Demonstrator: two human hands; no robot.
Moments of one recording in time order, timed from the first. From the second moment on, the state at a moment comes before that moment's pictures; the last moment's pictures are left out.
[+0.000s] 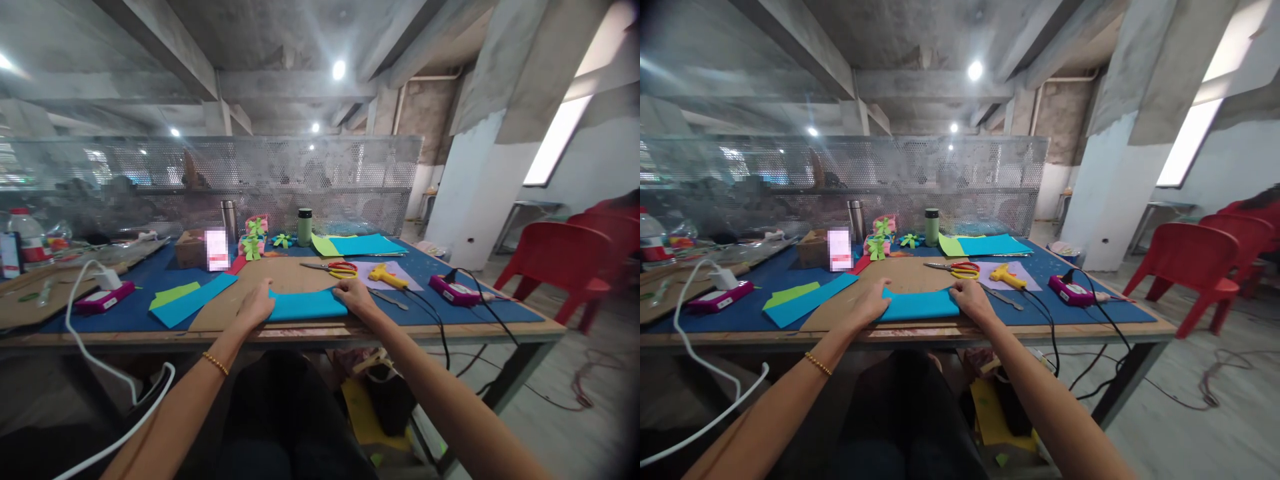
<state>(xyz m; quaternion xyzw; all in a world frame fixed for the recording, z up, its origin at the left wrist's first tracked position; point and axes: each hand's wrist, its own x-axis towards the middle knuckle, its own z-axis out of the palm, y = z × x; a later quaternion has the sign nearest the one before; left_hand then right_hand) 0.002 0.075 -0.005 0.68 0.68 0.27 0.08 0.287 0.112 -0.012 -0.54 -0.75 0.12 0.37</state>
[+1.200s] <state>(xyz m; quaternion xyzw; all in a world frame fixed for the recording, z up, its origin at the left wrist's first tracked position) 0.003 0.056 -0.012 0.64 0.57 0.51 0.09 0.278 0.091 0.001 -0.44 -0.61 0.34 0.56</state>
